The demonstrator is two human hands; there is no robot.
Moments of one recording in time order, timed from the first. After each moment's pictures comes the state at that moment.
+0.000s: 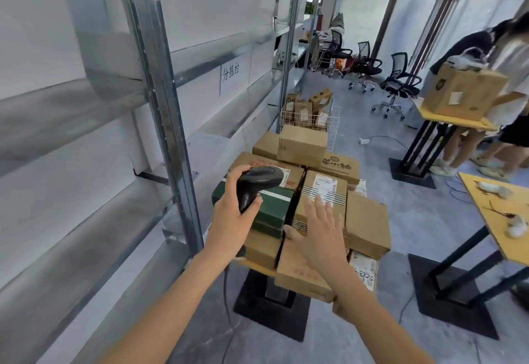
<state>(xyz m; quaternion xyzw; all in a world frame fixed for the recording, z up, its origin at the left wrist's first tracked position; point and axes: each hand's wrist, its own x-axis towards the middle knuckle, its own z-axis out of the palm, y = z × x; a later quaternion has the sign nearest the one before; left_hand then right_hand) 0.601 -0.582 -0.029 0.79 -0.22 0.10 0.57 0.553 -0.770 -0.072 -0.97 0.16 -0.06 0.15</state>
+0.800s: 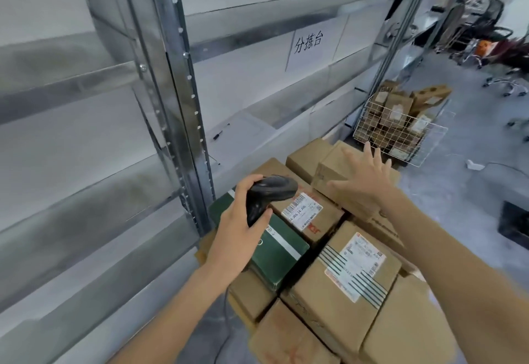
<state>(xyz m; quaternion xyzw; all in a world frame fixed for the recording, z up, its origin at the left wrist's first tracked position) 0.745 -0.695 -0.069 0.81 -0.01 0.11 0.58 0.931 -0.973 -0.083 -1.00 -0.03 0.04 0.05</state>
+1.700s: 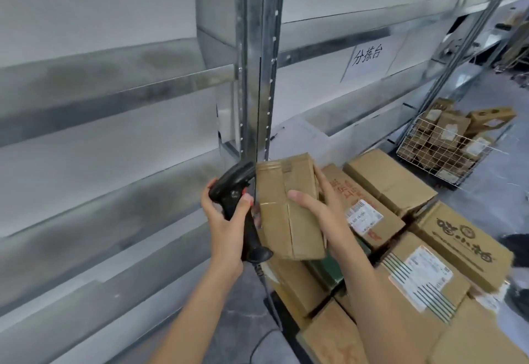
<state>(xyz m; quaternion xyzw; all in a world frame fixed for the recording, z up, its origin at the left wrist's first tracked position) 0.687 -0.588 -0.067 0.52 0.23 0.23 0.79 0.763 -0.746 -0.055 -0.74 -0.06 0.14 0.66</state>
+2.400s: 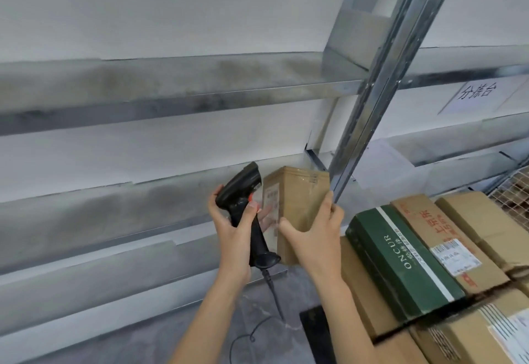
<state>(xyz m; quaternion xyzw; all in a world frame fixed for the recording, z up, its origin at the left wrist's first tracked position) 0.571 -0.469 -0.072 0.40 0.25 0.37 0.80 0.638 -0.578 -0.062 -0.89 -0.16 0.08 0.42</state>
